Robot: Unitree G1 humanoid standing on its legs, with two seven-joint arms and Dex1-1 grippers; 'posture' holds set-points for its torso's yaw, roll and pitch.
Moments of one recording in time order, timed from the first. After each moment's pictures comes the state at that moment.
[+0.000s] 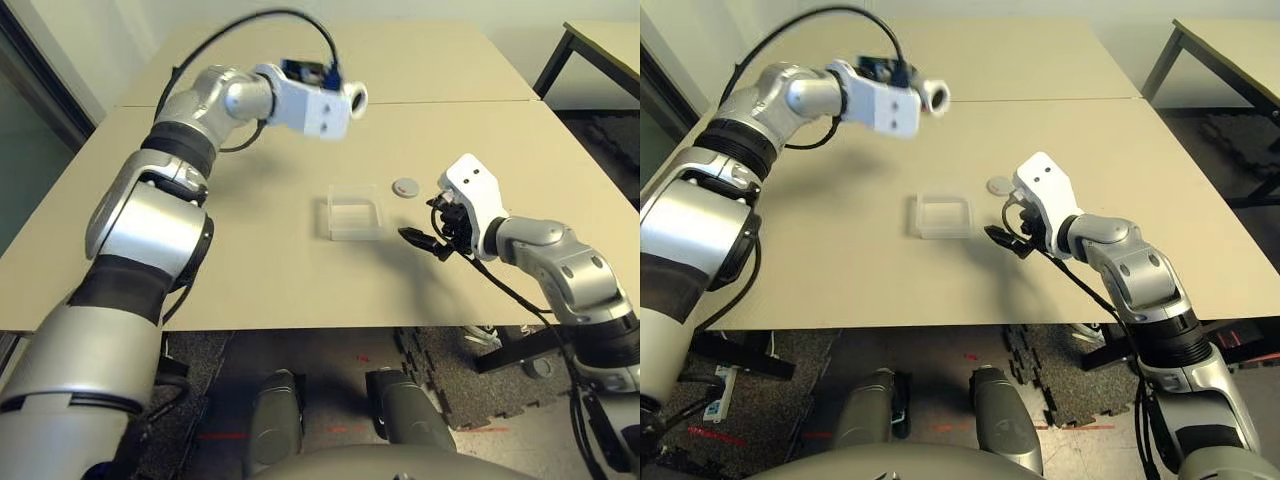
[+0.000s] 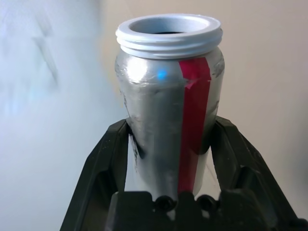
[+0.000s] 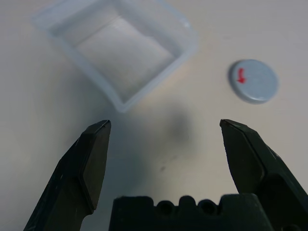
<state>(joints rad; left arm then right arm) -1.48 0.42 -0.71 1.26 0.80 -0.79 -0.47 -0.43 -0.62 0.17 -0.21 0.25 0.83 0.67</state>
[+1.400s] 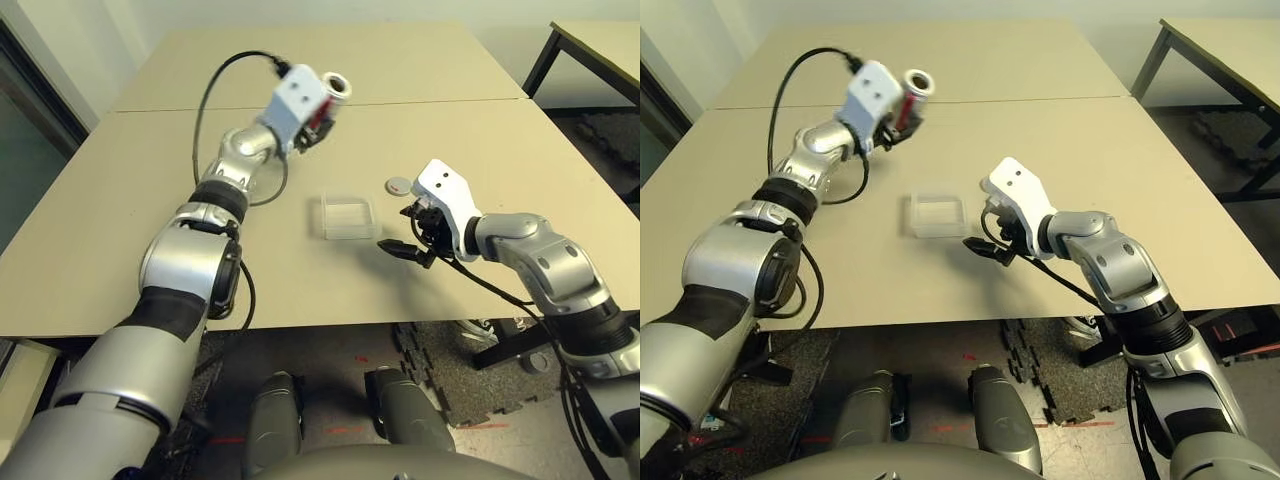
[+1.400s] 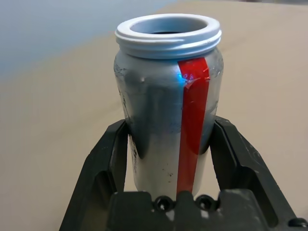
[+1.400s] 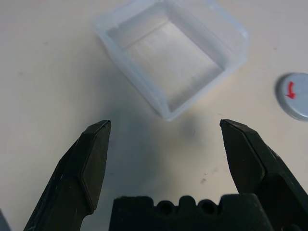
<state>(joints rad) -1.14 0.27 0.16 1.29 0.00 -0.18 -0.40 -0.49 -0.57 0.22 -0.19 0.26 0.87 0.76</state>
